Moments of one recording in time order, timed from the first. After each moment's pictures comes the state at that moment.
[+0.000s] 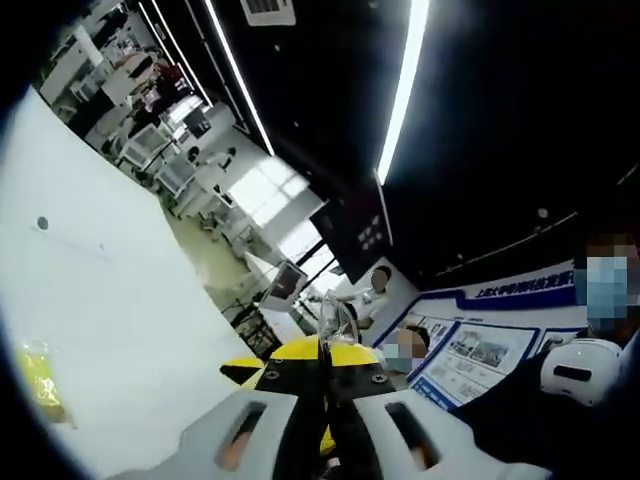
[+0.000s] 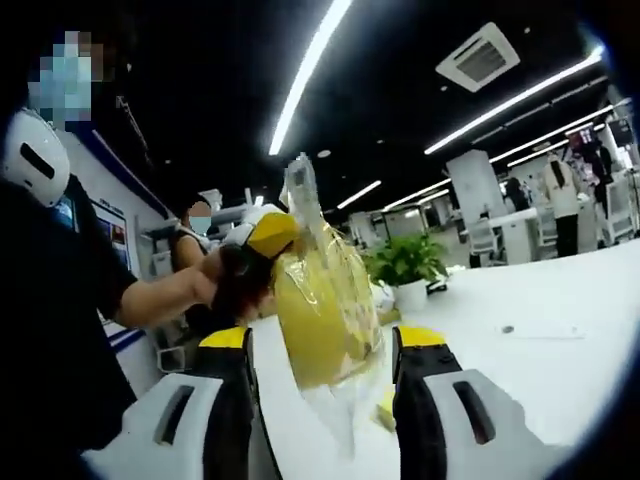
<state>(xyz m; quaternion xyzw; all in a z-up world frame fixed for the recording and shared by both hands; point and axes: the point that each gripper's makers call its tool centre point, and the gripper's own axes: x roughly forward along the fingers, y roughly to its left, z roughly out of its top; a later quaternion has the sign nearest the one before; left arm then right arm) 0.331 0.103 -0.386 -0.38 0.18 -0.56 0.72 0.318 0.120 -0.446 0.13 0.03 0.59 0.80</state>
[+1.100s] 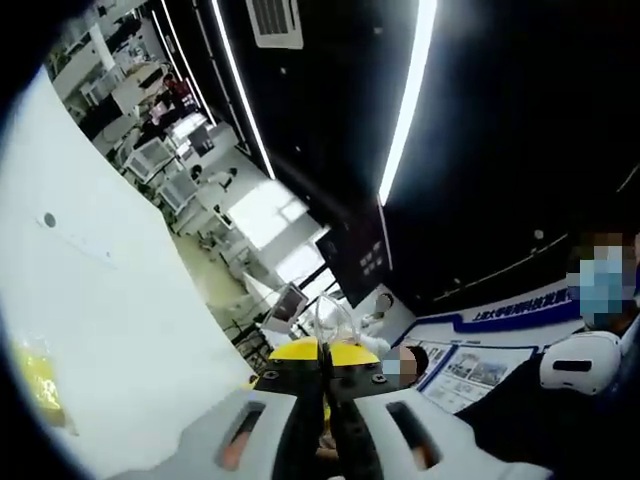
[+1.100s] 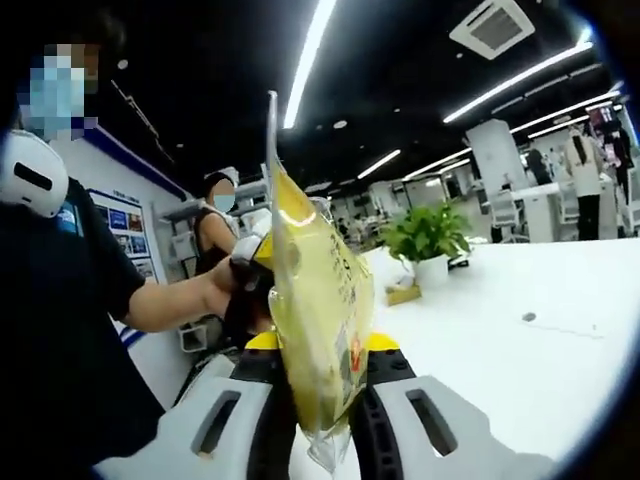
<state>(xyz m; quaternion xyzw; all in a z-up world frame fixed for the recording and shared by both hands) 0.353 0.125 -0.404 -0.42 0.14 -0.54 0.72 0.335 0.142 -0.459 0.10 0.10 0.62 0.77</state>
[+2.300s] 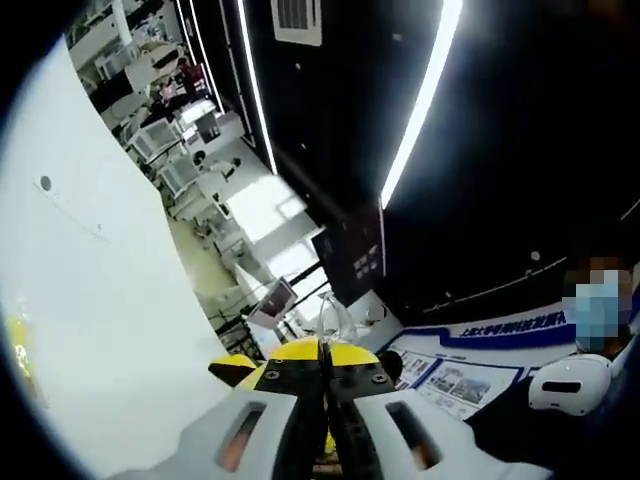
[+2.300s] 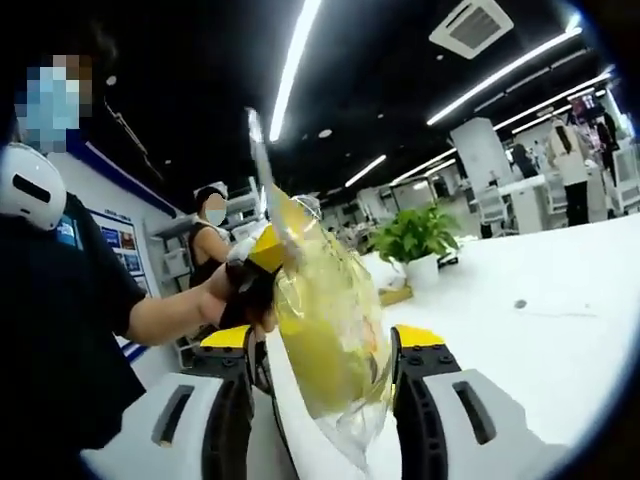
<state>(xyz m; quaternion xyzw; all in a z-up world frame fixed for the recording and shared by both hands) 0.347 0.105 -0.402 -0.46 0.16 -0.54 0.69 0.331 0.119 -0.461 0.14 0.08 0.59 0.79</state>
